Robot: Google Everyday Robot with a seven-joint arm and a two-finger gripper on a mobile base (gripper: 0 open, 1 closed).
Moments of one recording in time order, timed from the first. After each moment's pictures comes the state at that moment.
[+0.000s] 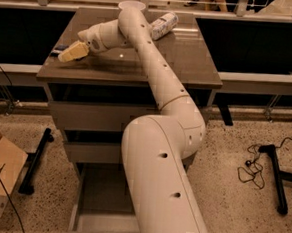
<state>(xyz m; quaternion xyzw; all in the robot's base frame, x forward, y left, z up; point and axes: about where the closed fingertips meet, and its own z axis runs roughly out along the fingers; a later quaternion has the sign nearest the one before) 0.843 0.258 0.846 -0.53 0.63 0.33 0.45</state>
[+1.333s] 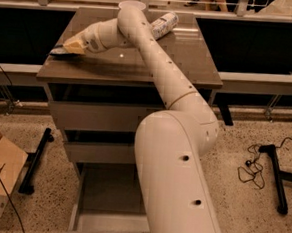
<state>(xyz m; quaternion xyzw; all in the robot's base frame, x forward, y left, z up) 0.825 0.257 0.857 -0.54 0.62 0.33 0.46</state>
